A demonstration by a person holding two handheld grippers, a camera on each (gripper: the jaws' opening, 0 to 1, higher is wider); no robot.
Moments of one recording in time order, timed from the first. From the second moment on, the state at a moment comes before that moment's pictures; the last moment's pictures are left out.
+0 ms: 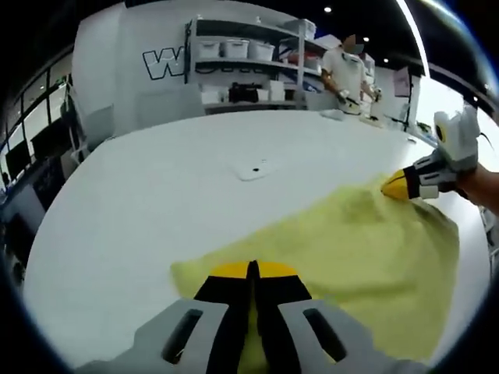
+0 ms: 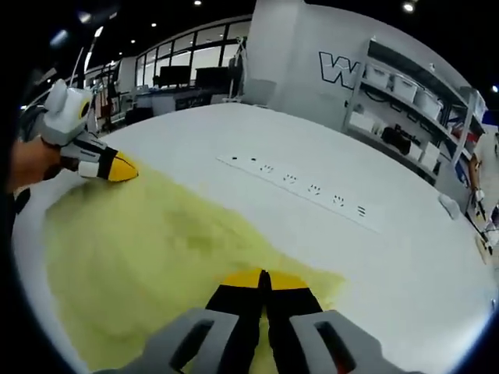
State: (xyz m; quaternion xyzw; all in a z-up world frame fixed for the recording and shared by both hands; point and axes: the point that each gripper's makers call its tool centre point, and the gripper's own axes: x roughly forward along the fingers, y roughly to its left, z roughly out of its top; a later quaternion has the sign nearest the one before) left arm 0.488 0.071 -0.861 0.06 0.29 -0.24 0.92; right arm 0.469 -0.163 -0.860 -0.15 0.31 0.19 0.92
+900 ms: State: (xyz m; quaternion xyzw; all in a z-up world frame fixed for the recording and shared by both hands) left arm 0.487 0.059 -0.849 0.07 0.28 -0.25 0.92; right arm 0.467 -0.085 -0.827 -0.12 0.24 0.32 0.91
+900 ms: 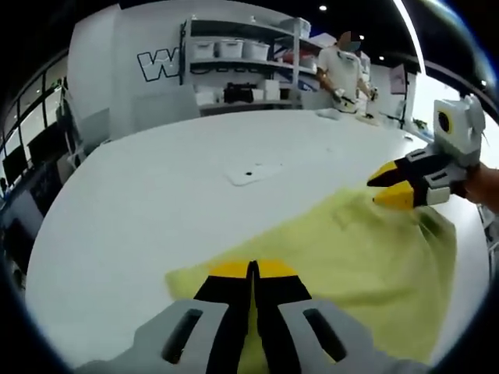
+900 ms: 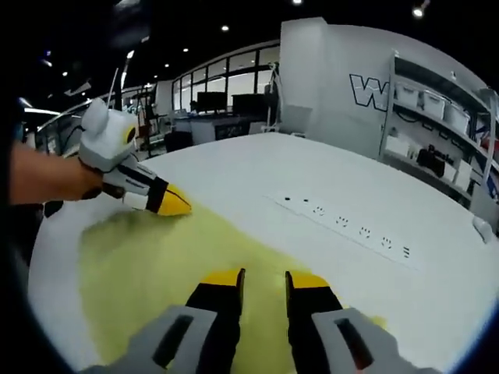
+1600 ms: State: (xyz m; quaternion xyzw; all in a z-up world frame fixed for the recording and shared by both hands) left arm 0.481 0.064 -0.842 0.07 0.28 -0.25 0.92; right arm 0.472 -0.074 -0.836 -0.17 0.23 0.33 0.90
